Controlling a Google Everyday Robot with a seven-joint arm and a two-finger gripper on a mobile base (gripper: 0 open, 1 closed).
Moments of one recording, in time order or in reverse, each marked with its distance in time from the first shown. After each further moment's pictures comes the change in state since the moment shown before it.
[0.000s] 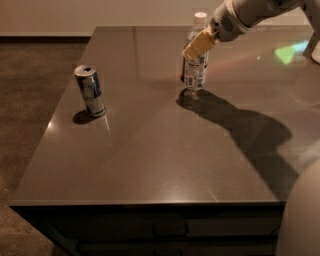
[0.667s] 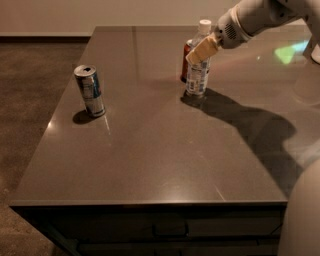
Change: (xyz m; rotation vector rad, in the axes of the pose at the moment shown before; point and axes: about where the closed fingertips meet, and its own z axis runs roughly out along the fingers) arm 0.018 -0.012 0.012 -0.018 -0.017 0.051
